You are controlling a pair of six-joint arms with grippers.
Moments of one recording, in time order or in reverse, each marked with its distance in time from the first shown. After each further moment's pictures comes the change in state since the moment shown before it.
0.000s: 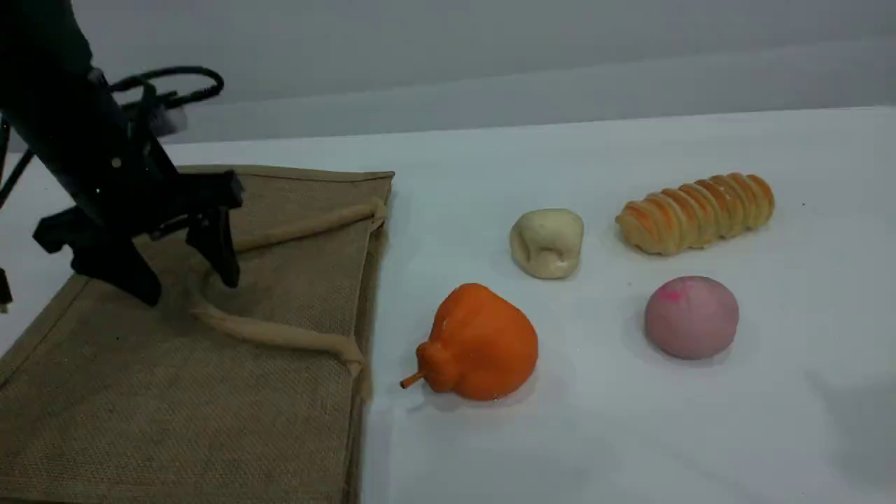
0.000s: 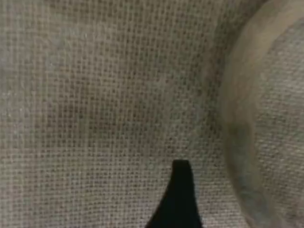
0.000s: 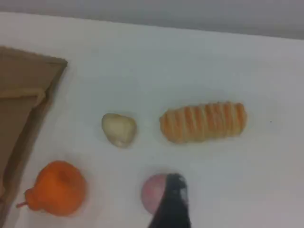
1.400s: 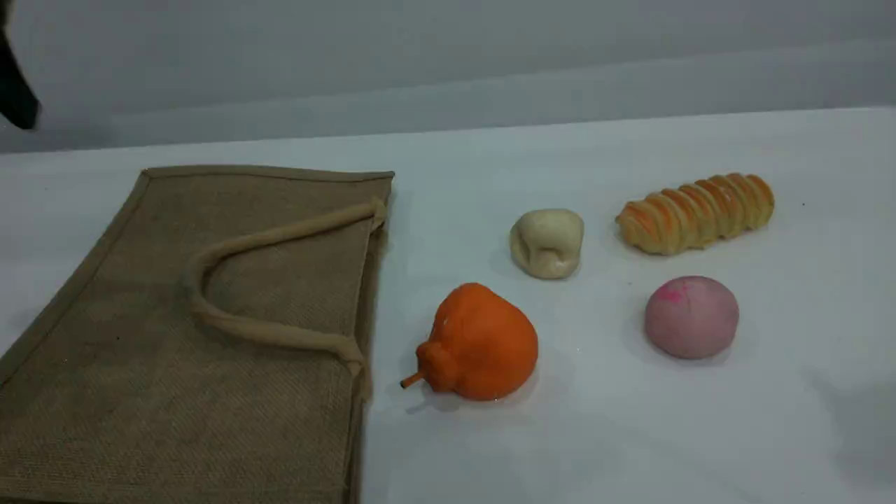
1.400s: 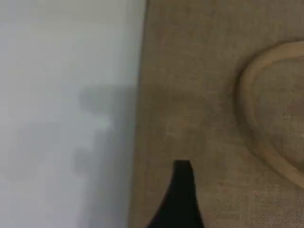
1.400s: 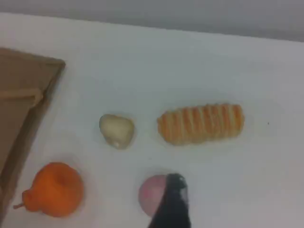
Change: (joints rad) left arm 0.127 -0.552 0.180 0.136 0.072 0.035; right arm 0.000 0.001 0.000 -0.007 -0.006 0.000
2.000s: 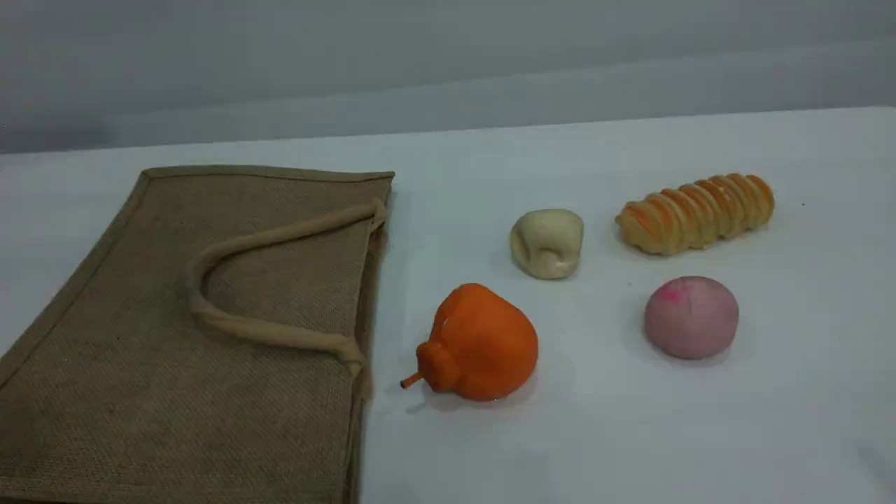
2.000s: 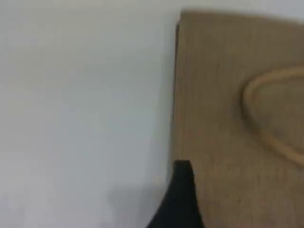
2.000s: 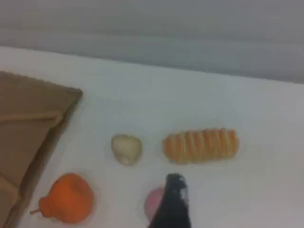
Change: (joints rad) left arm 0.005 -0.524 0.139 0.149 0.140 -0.036; right arm 0.000 -0.235 0.045 0.000 0.053 -0.002
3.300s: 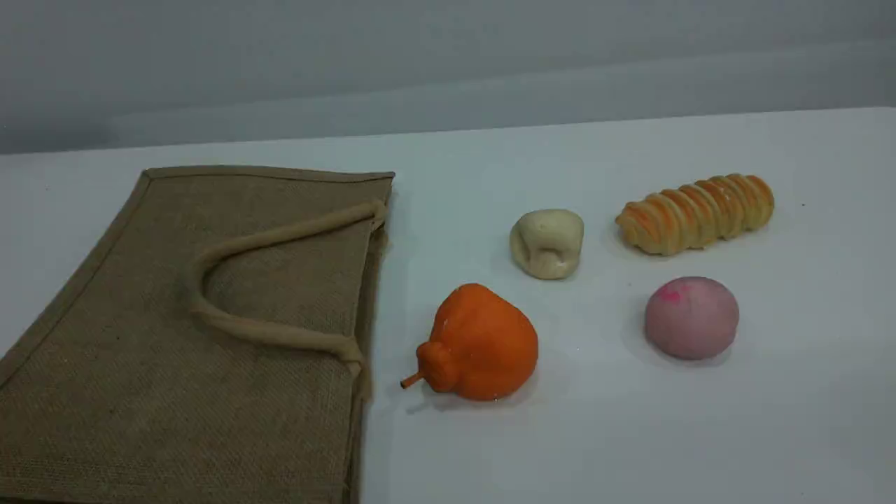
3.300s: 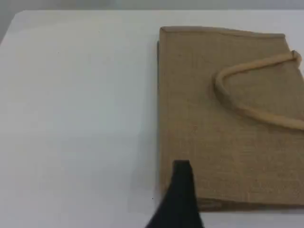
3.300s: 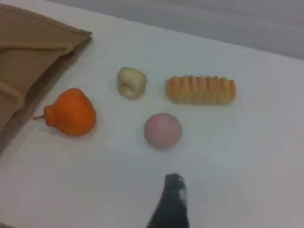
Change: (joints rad) left arm 0.006 -1.024 0.395 -0.075 0.259 0.103; right arm 0.000 -0.813 0.387 -0.054 0.319 -0.039
